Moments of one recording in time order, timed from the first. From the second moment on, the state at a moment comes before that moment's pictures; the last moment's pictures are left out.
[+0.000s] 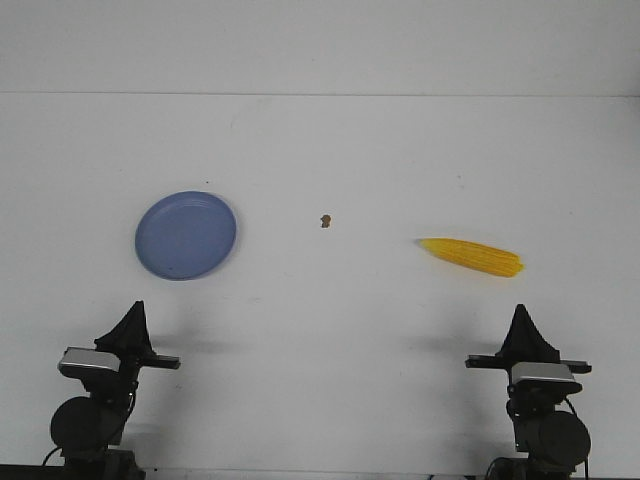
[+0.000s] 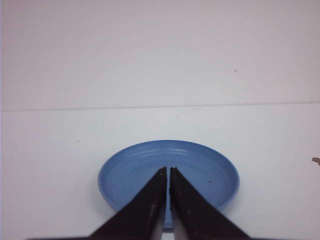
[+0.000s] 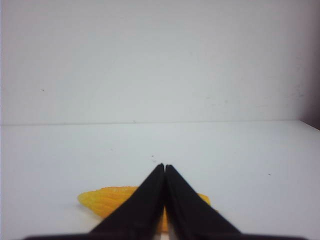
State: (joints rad) left arm -0.07 0.00 0.03 0.17 0.00 0.01; right arm -0.03 0.00 0.01 0.13 -0.01 0.05
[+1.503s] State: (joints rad) left arm -0.07 0.81 1.02 -0.79 0.00 -0.08; right arm -0.03 0.66 0.85 -0.71 -0.03 0.10
